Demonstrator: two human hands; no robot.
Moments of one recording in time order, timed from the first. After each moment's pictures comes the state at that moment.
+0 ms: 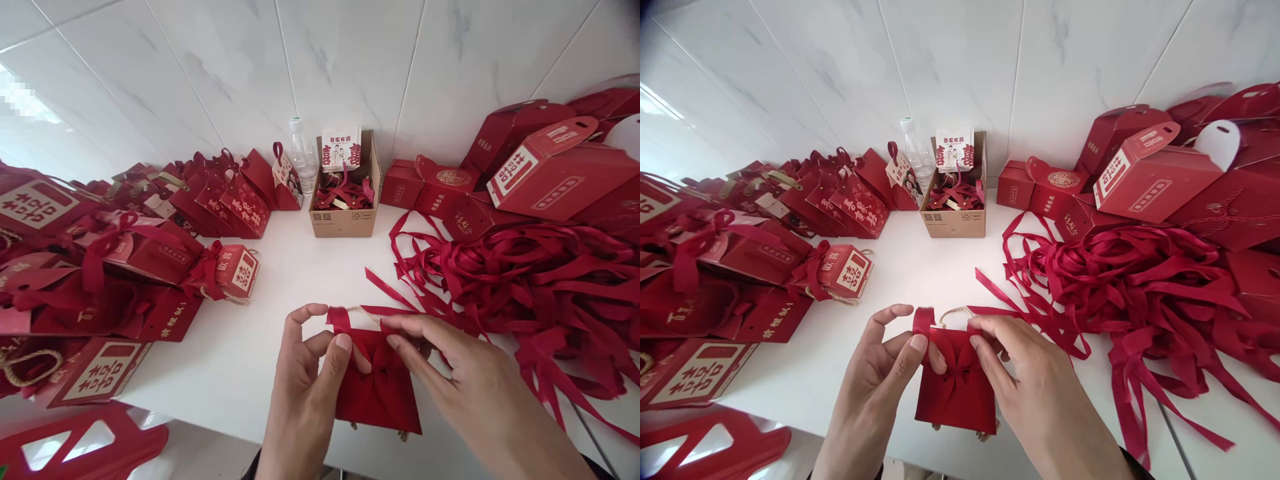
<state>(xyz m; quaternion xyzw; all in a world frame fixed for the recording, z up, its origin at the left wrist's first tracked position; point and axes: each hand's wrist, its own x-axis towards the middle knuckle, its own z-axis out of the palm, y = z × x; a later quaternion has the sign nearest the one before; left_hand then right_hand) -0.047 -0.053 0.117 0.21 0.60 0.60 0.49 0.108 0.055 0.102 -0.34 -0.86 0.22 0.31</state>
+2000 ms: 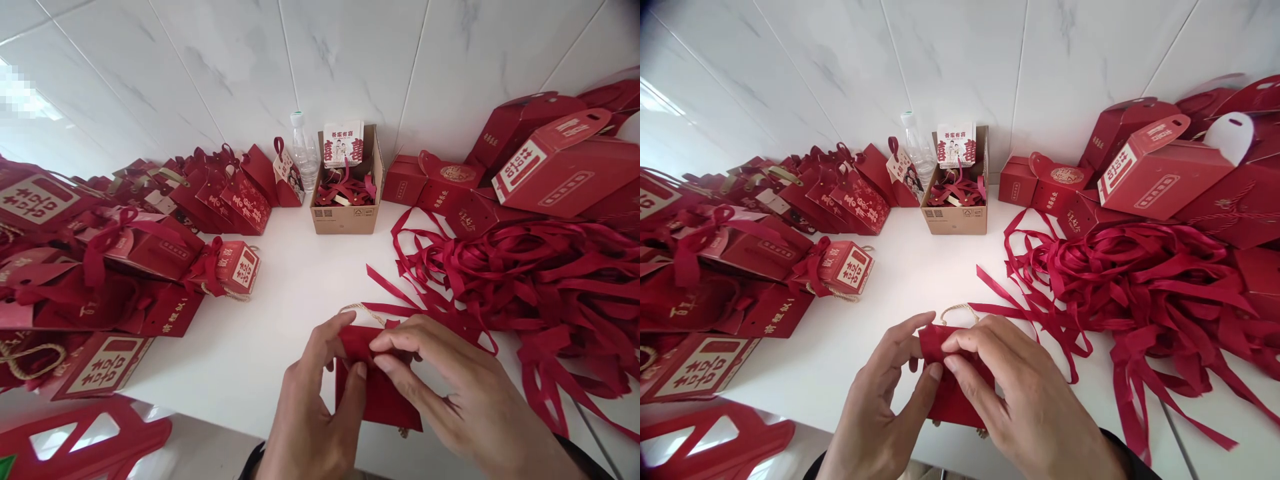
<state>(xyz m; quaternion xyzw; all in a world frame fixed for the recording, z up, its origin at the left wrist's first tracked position) -0.036 -0.064 0.115 0.36 0.70 0.52 0.34 0.106 0.045 0.105 -0.22 -0.87 0.31 0.31</state>
